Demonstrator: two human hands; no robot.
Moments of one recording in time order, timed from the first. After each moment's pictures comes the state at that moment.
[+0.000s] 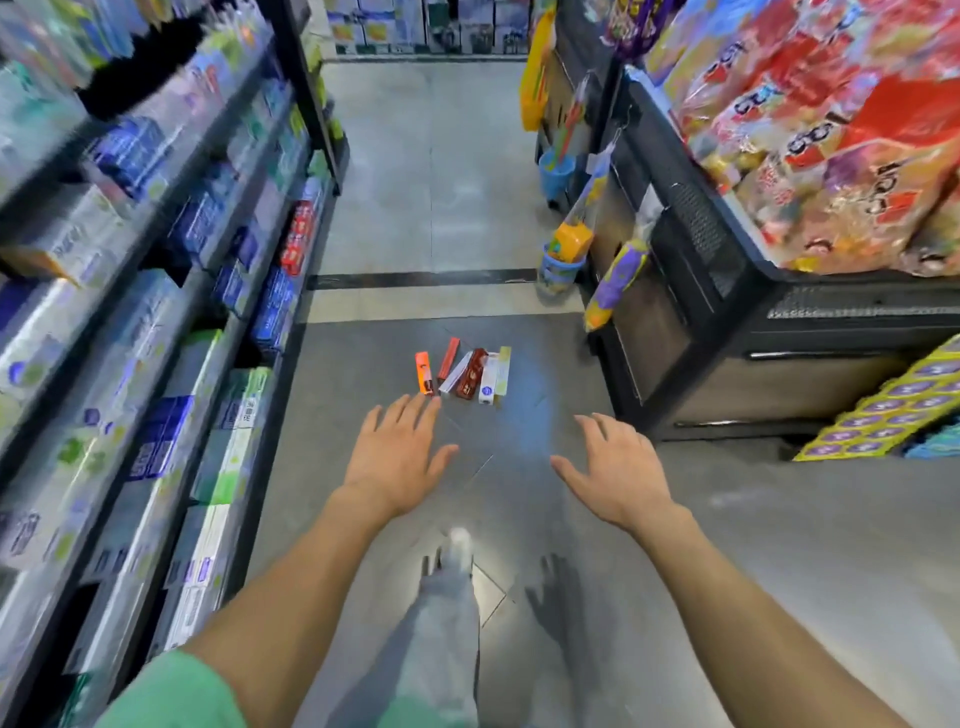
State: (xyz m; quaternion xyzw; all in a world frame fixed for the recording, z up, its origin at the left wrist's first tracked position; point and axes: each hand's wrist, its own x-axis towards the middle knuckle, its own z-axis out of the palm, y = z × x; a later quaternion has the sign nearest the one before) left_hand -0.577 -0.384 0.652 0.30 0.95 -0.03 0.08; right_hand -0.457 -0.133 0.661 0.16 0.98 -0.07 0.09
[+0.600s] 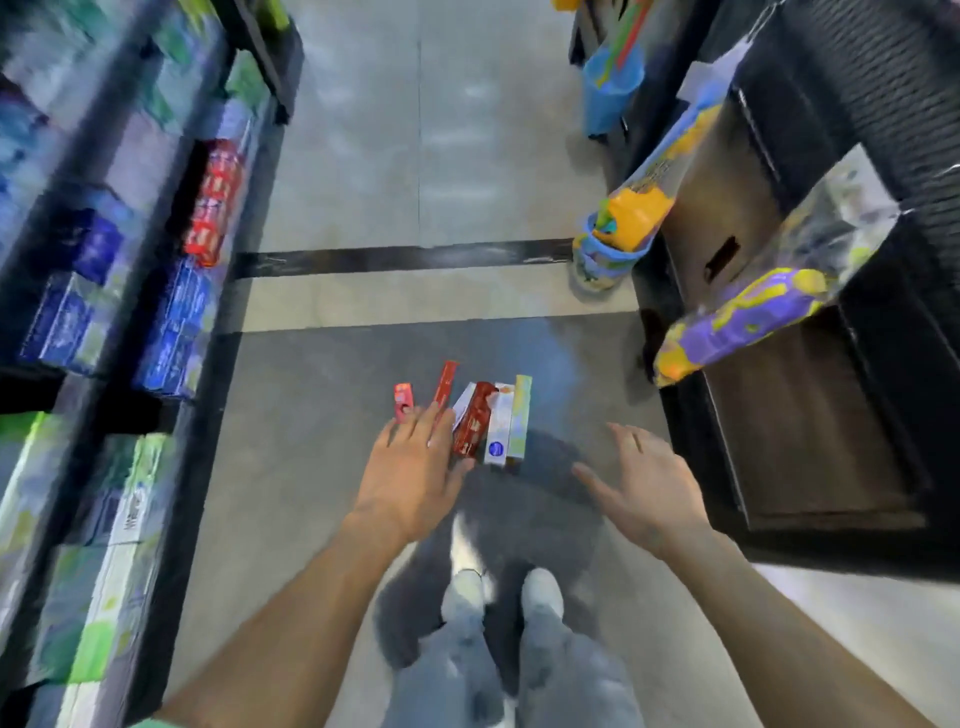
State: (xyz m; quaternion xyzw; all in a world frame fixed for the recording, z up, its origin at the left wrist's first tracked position) left_hand -0.986 -0.184 0.408 0.30 0.94 0.00 0.18; right_hand -0.875 0.062 0.425 0.21 0.95 -0.13 0.19
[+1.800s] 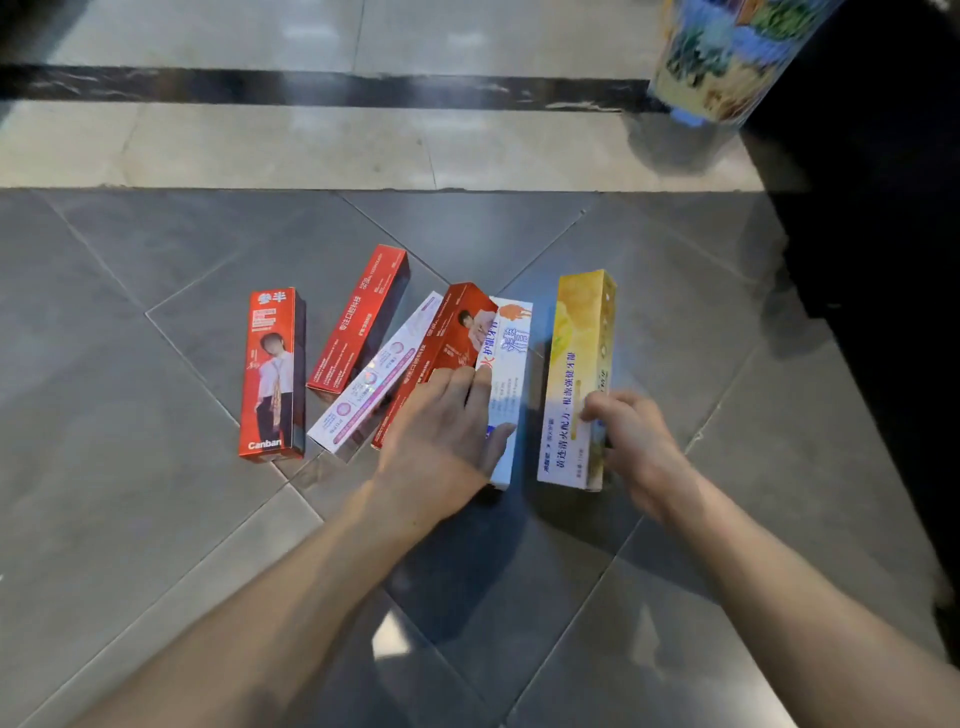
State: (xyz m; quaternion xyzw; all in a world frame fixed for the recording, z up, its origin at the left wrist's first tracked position) left_hand -1.076 -0.074 -0.136 0.34 0.94 0.00 0.07; right_hand -1.015 0.112 -0.152 0.44 0.64 -0.62 0.07
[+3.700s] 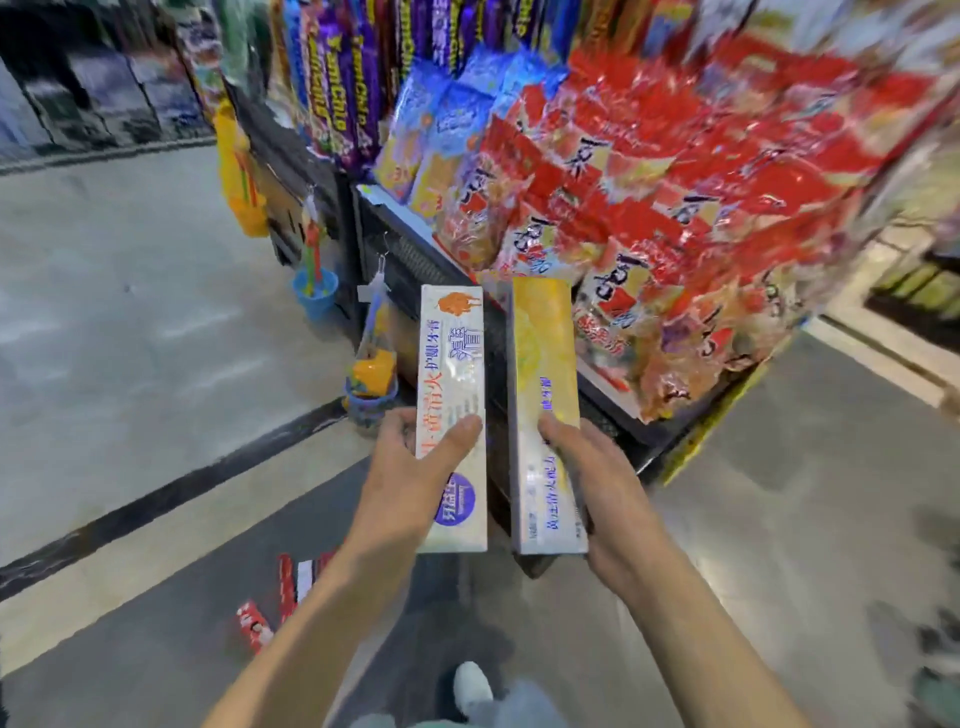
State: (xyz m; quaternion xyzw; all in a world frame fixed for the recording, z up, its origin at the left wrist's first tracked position) left_hand -0.890 -0.033 0.806 0.16 0.65 0.63 0.40; right_hand -0.753 0.053 0.822 0.45 0.45 -0.72 -0.26
